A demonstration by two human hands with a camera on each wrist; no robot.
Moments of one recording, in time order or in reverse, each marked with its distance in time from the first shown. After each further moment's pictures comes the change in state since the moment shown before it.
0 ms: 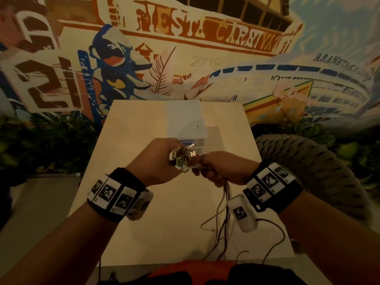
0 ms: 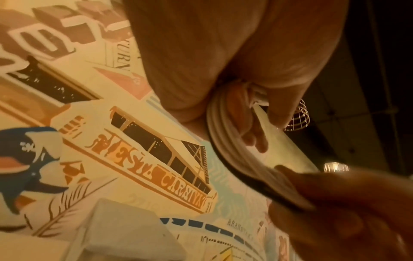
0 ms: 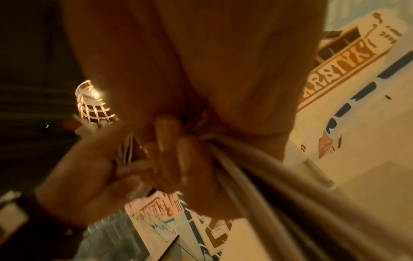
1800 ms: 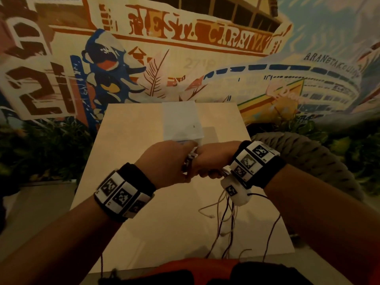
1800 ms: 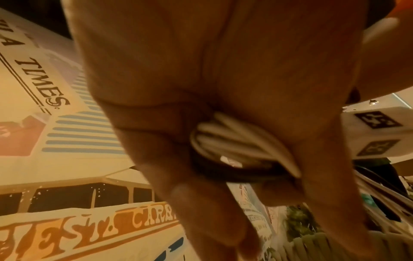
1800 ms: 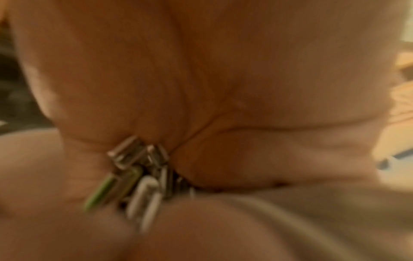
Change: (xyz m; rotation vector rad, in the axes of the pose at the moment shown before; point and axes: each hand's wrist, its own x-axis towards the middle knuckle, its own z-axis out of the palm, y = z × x) left_hand 0.015 0.011 0.012 0.474 -0.287 -0.058; right_hand 0.010 -0.039 0.005 -0.535 -0.032 0.207
